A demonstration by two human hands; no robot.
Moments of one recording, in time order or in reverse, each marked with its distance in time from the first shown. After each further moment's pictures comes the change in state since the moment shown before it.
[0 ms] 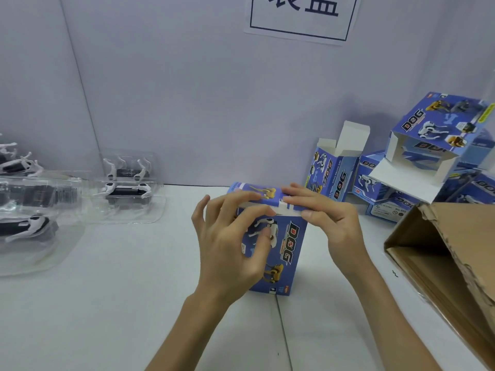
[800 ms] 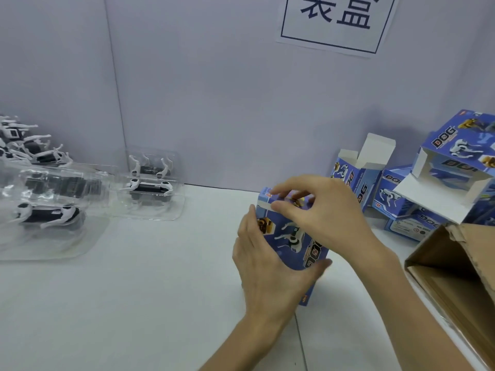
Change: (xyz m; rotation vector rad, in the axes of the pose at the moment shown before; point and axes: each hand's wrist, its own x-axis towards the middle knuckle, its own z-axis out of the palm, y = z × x) left_hand -0.029 0.024 0.035 -0.198 0.033 -0.584; right_hand 0.045 -0.050 0.046 -0.823 -0.065 -0.065
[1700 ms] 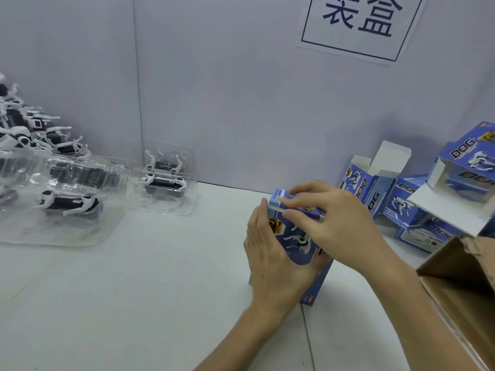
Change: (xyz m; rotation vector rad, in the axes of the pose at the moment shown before) left_hand 0.012 -0.007 -0.004 -0.078 0.077 0.161; right_hand -0.009 0.001 0.005 -0.003 -0.097 -0.072
